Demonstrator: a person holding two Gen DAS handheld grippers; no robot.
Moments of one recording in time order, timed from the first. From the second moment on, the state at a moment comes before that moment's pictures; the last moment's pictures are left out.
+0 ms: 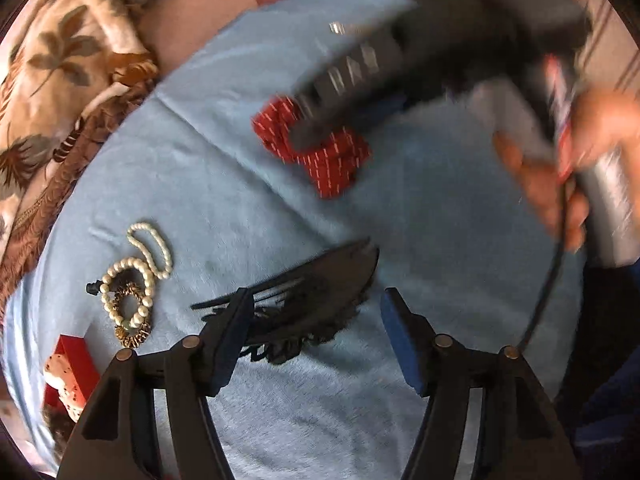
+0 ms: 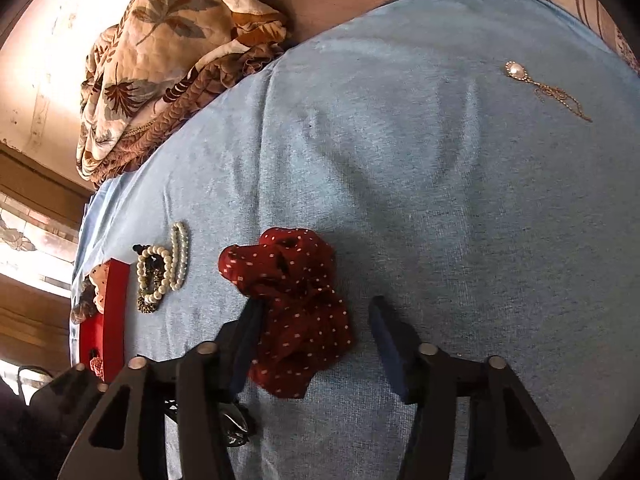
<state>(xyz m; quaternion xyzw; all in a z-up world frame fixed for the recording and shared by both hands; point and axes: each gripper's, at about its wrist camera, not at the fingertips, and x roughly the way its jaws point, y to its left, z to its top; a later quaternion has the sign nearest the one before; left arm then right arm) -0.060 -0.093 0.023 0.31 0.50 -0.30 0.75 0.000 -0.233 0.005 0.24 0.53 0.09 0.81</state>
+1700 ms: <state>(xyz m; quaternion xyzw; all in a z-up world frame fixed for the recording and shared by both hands) -0.091 0.310 0.096 -0.13 0.43 0.01 0.89 -0.086 -0.051 0.097 0.13 0.42 0.17 0.88</state>
